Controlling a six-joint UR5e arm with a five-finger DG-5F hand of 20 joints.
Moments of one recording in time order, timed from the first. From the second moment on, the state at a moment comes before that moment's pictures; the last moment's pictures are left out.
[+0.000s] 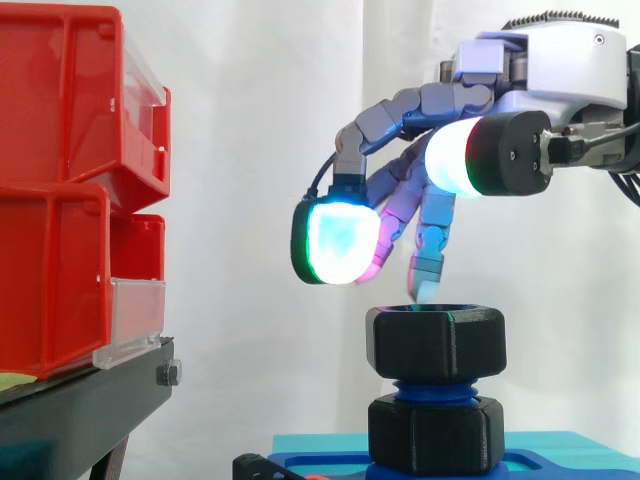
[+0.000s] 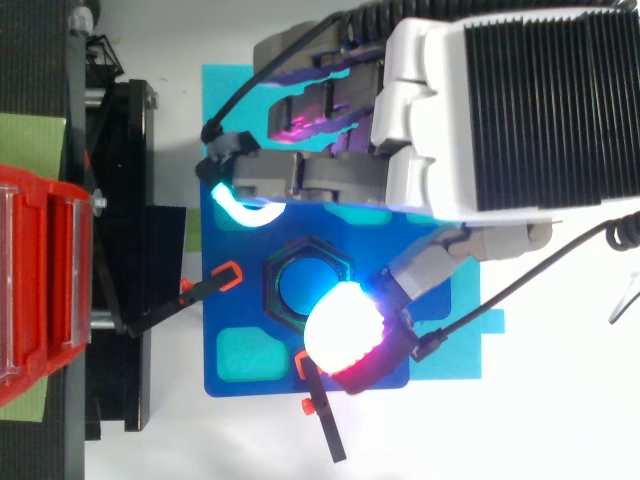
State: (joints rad) arm 0.07 -2.19 -1.15 -2.86 -1.72 -1.53
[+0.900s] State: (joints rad) arm 0.14 -2.19 -1.22 -2.81 -1.64 -1.52
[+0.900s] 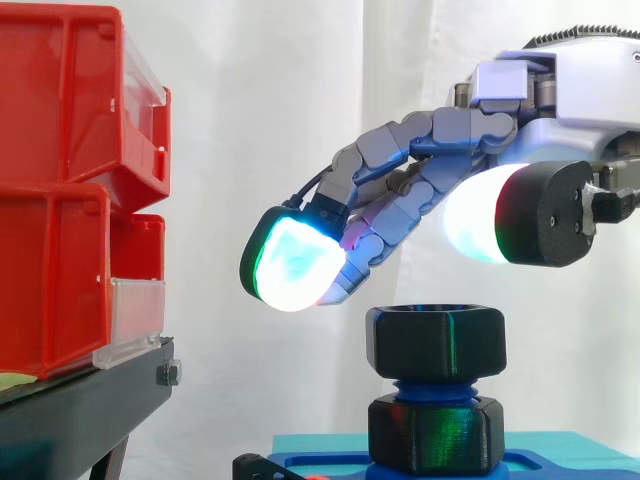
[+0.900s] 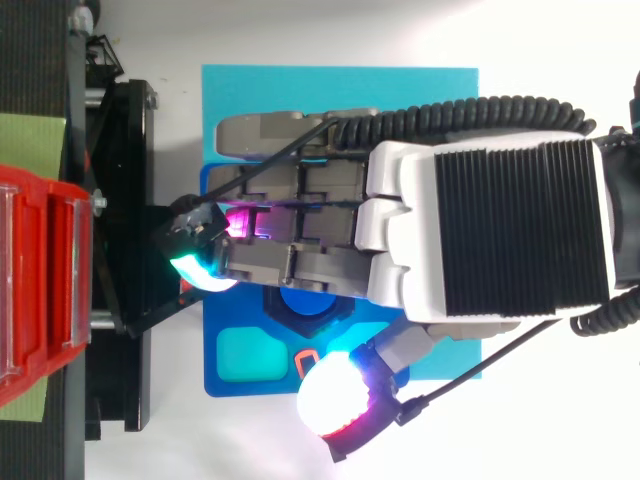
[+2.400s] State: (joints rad) arm 0.13 -2.19 -1.22 -2.84 -1.64 -1.52
